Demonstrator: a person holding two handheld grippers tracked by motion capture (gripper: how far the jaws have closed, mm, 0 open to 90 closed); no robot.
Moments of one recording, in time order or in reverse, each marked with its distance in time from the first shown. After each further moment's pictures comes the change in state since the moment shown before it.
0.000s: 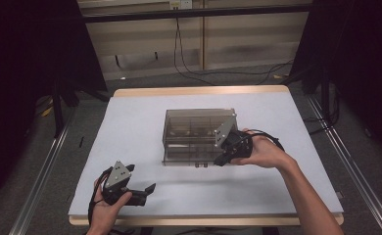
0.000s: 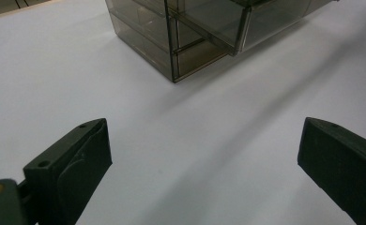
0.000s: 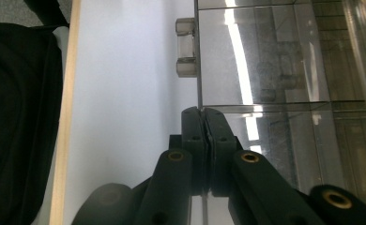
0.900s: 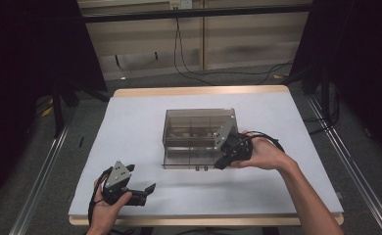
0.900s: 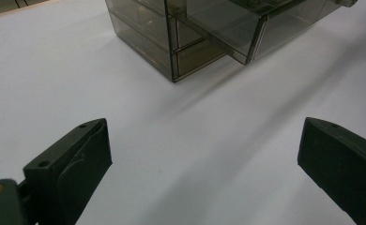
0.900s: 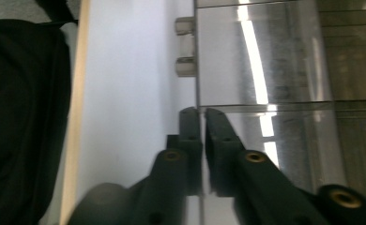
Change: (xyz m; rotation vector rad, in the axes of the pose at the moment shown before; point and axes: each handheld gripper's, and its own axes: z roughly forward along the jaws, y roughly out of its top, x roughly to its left) left arm 0.000 0.000 0.000 0.000 0.000 0.001; right arm 0.005 0.000 0.002 0.011 0.021 0.003
